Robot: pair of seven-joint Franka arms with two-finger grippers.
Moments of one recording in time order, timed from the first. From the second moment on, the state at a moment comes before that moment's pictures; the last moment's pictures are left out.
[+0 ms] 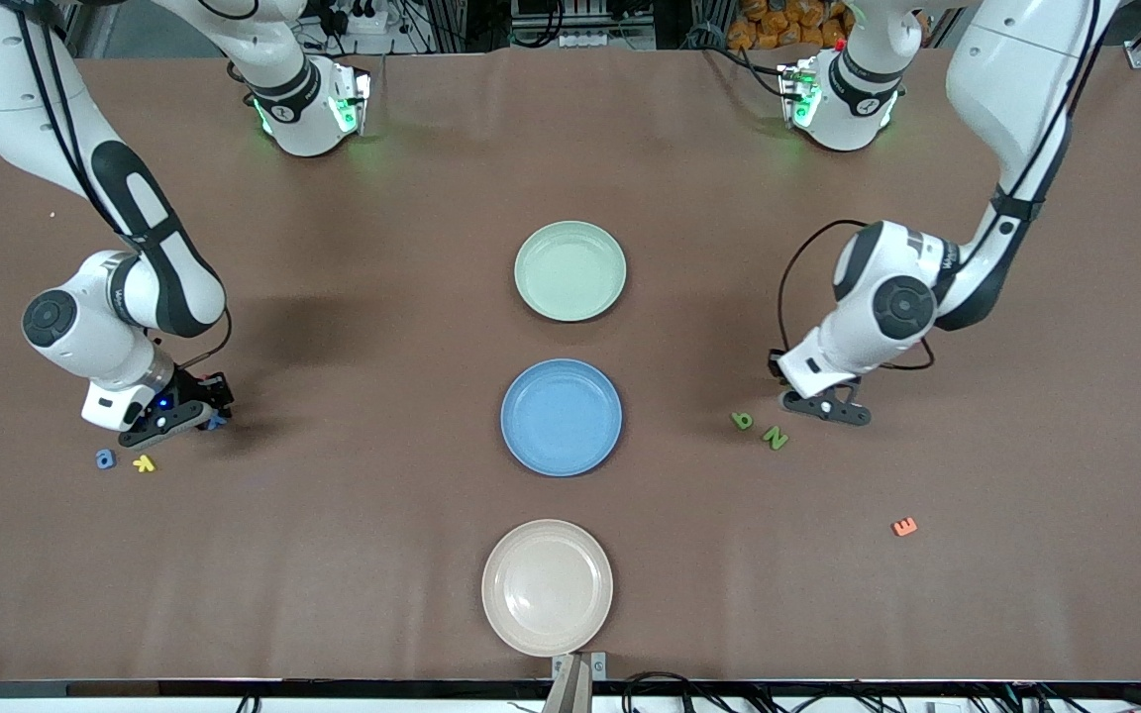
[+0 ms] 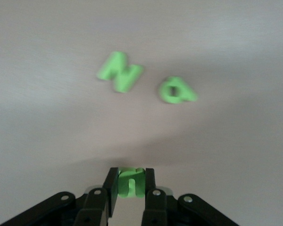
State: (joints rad) left arm 0.02 0.44 -0.36 -2.06 0.13 2.43 -0.21; right arm -0.17 0.53 0.01 -2.11 0.07 2.74 -0.71
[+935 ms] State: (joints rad) left arm -0.37 0.51 -0.47 -1.91 0.13 2.27 -0.93; right arm -0.16 0.50 0.02 -2.10 0.08 2.71 -0.61
